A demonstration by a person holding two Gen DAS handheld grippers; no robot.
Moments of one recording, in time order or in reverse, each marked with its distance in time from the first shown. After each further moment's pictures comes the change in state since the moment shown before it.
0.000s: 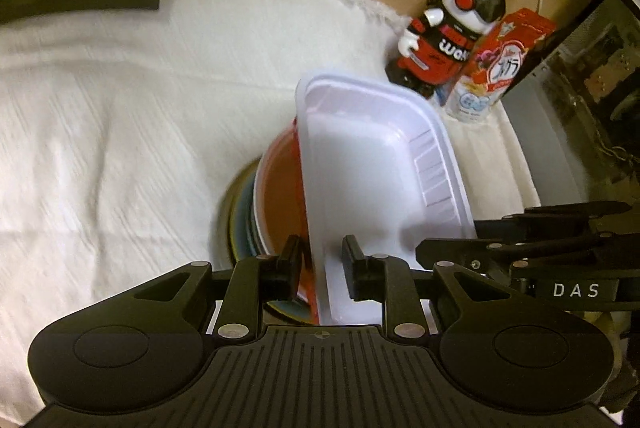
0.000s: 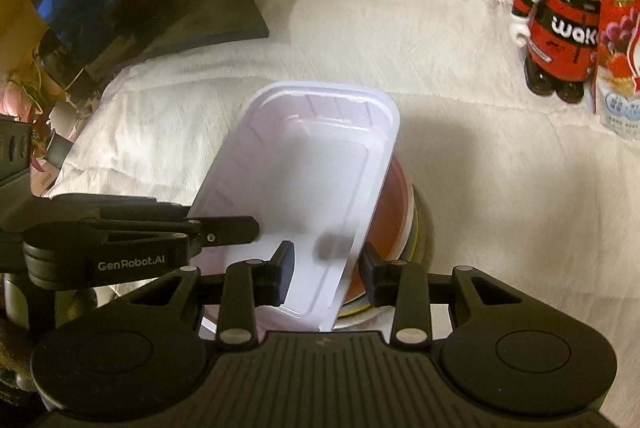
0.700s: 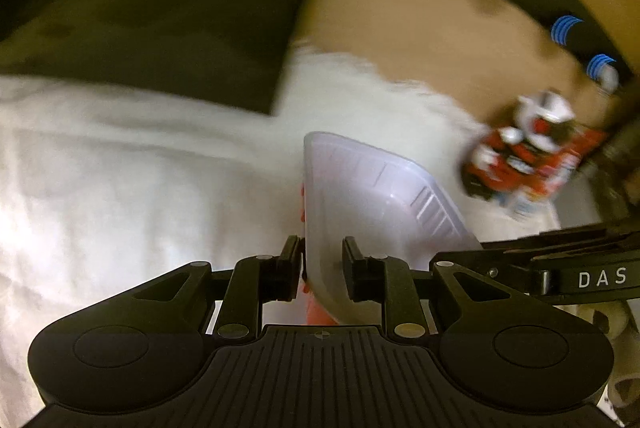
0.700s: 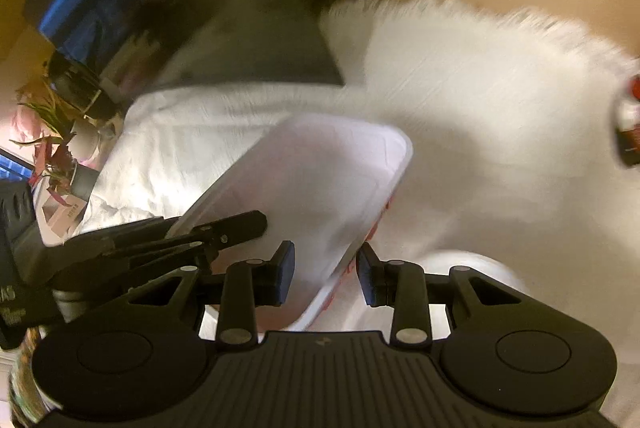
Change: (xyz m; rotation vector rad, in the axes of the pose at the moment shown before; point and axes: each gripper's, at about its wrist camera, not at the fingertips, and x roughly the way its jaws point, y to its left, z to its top) left arm -0.057 0.062 0.062 -0.061 -0.174 0.104; right arm 0.011 0.075 0.094 -0.019 0.012 0.051
